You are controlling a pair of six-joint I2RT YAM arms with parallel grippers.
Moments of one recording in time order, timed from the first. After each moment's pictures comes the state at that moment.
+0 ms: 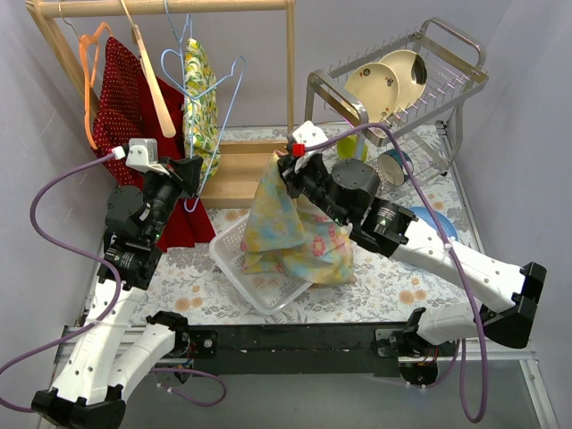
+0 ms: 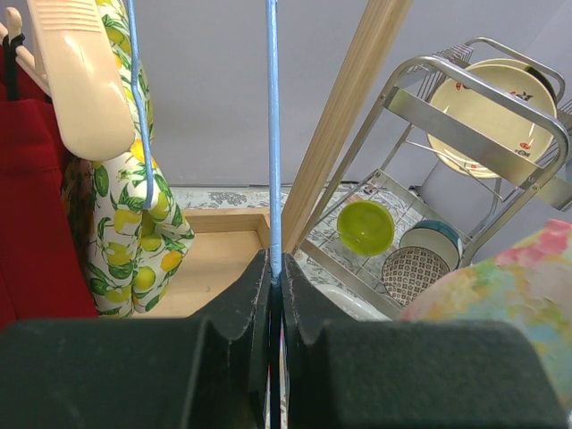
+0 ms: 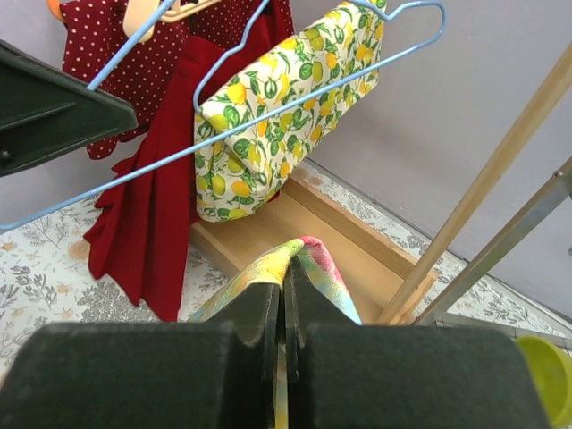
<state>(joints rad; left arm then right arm) -0.28 0.76 0.96 -0.06 0.03 -0.33 1.08 1.27 1.35 -0.01 0.29 -0.12</state>
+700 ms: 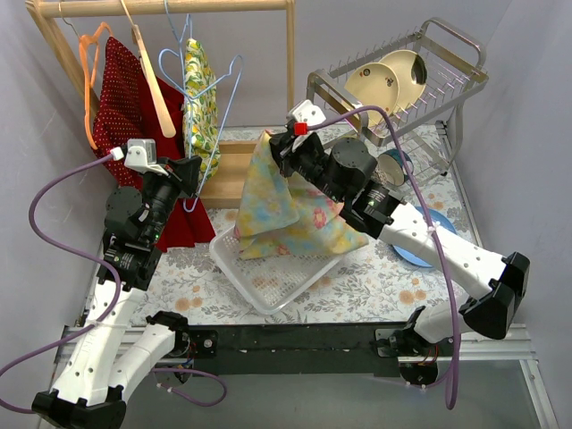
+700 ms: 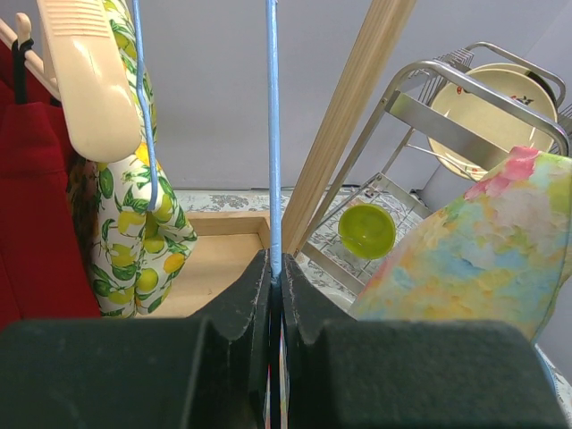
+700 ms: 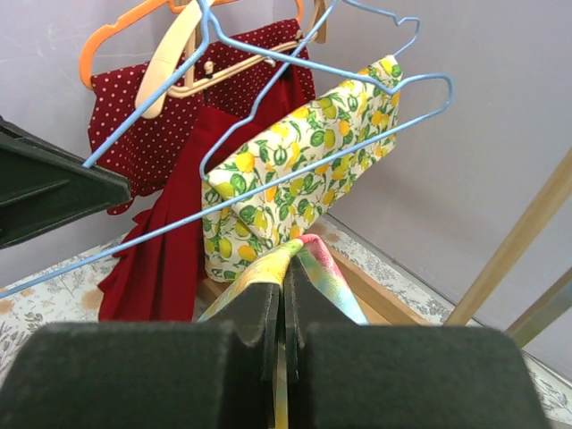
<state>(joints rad) -0.27 0.75 0.96 -0.05 0.03 -0.33 0.95 1.40 1.43 0.15 0.07 -0.09</state>
